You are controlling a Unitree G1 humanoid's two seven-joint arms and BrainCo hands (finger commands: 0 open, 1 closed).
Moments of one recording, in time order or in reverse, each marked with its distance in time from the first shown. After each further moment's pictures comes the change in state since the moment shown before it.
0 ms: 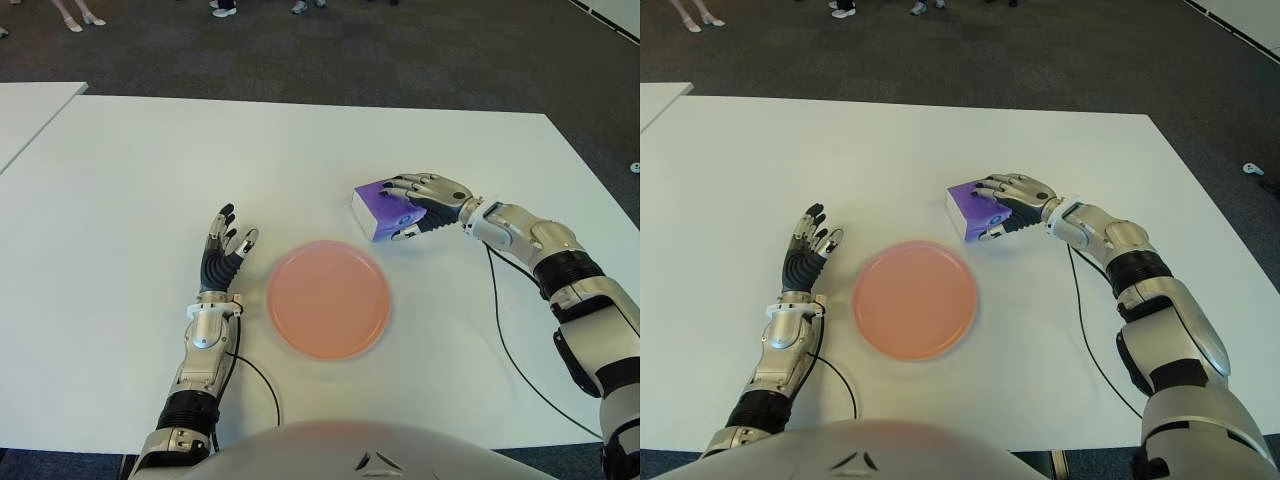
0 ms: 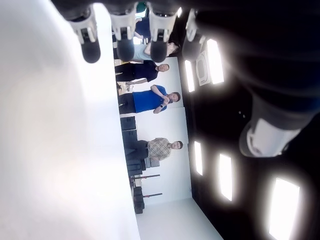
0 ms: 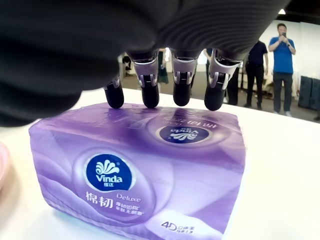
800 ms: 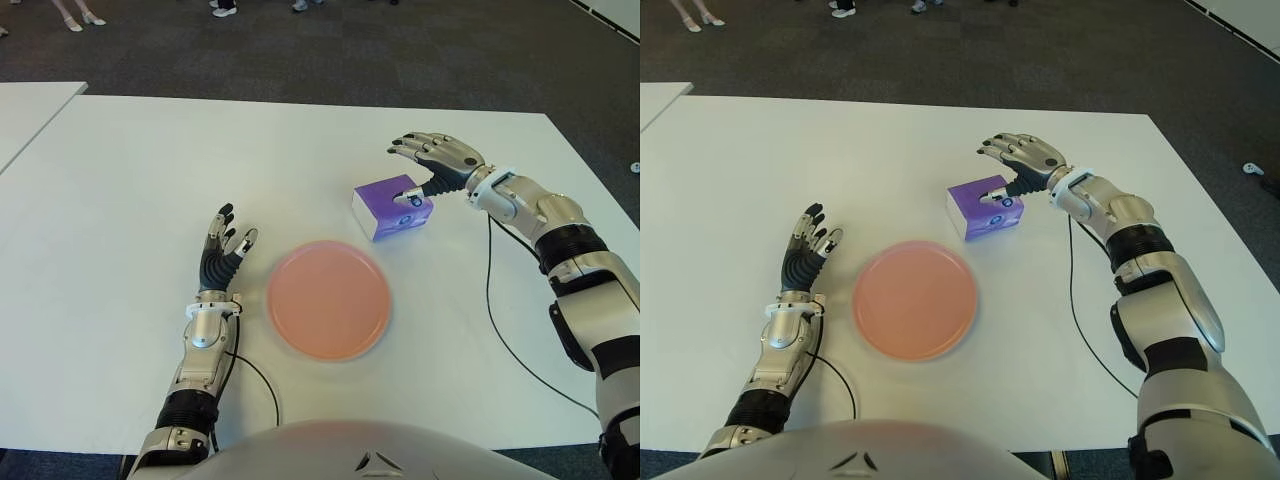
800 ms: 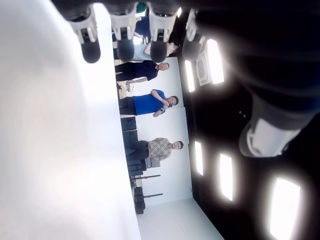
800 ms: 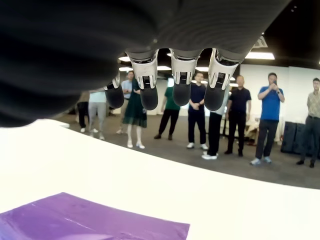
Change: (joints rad) left arm 0.000 0.002 0.001 -0.002 0.001 0.002 0.000; right arm -0.129 0.041 -0.018 0.119 -0.029 0.036 -0.091
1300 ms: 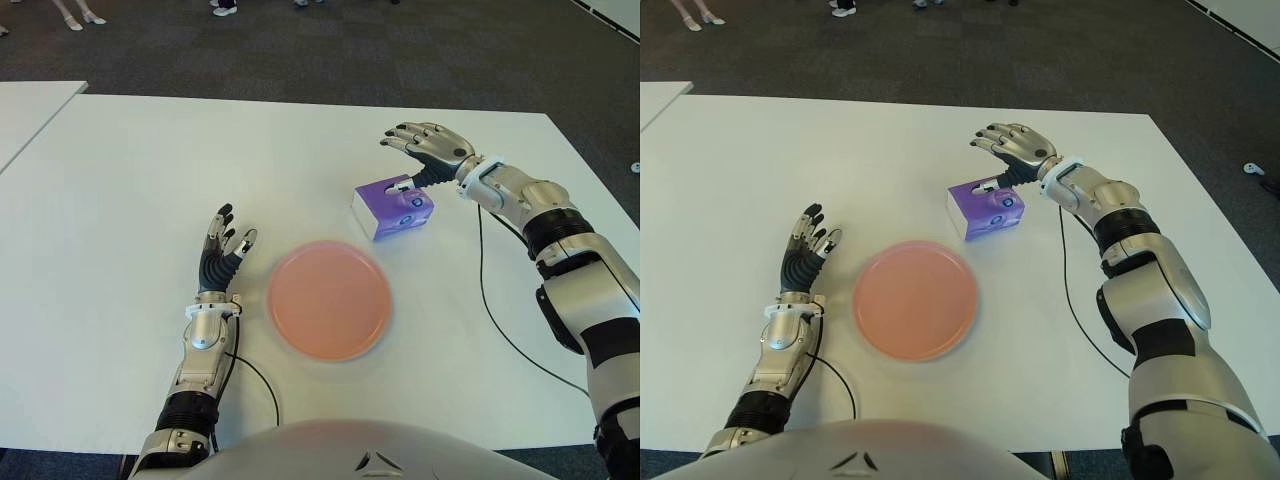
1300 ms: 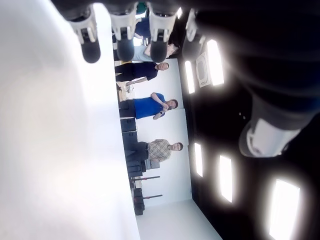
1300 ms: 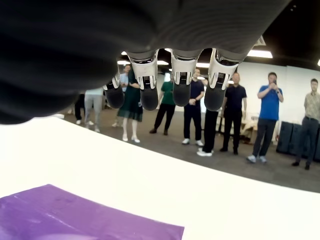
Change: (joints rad) left arm 0.009 -0.004 0.000 -0.011 -0.001 -0.003 0.000; right arm -0.099 0.050 0.077 0.107 -0.081 0.027 -0.105
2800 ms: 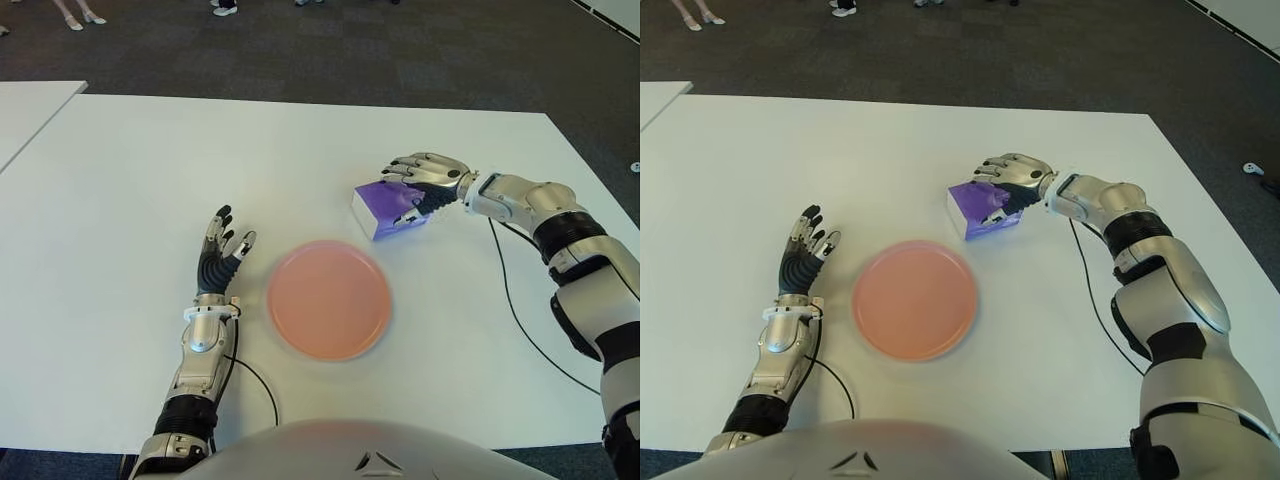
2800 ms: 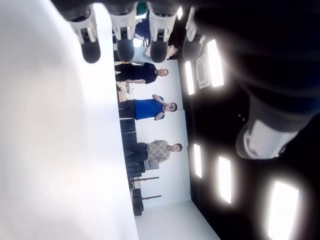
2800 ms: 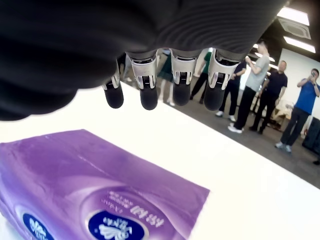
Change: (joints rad) left arm 0.017 0.003 -0.002 -0.018 -0.010 0.003 -0.004; right arm 0.017 -0.072 0.127 -0.065 -0.065 -0.099 0.101
